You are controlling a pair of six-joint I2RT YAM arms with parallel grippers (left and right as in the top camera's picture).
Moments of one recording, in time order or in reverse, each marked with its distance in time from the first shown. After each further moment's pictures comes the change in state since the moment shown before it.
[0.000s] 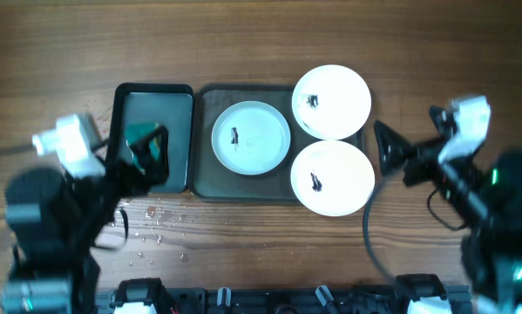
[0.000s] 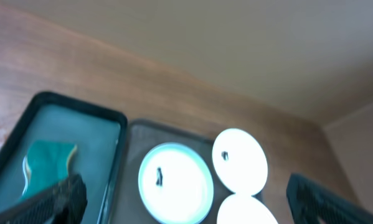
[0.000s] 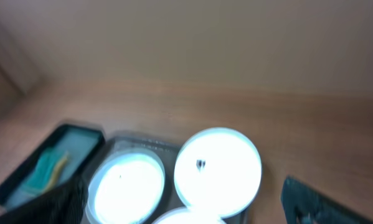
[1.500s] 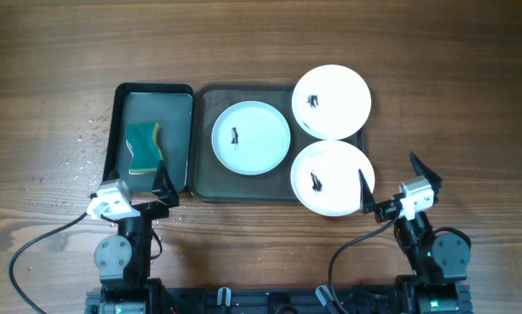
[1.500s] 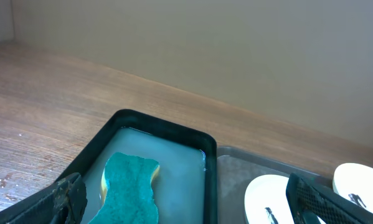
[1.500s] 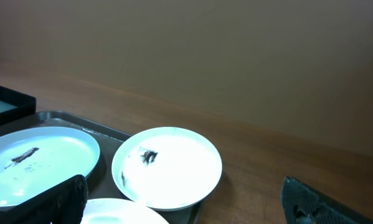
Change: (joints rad) left arm 0.000 -0.750 -1.126 0.772 -0.312 0.101; right arm 0.000 -0.782 -1.063 0.685 0.086 -0.227
